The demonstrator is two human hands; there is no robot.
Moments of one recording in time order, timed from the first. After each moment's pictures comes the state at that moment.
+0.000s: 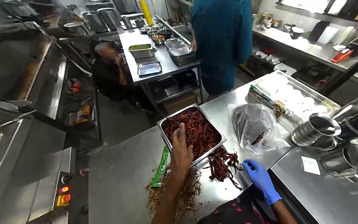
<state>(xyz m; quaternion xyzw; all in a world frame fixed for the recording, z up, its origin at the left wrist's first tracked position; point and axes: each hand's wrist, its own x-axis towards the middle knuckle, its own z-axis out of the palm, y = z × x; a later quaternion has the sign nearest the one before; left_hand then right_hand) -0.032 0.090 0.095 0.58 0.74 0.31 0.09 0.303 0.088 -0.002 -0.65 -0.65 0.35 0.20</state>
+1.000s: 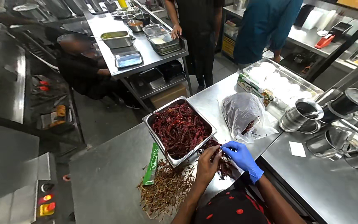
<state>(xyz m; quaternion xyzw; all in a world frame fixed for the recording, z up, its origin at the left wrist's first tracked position) 0.069 0.059 0.011 0.64 0.56 0.45 0.27 0.258 0.107 0.049 -0.48 -0.69 0.43 0.33</state>
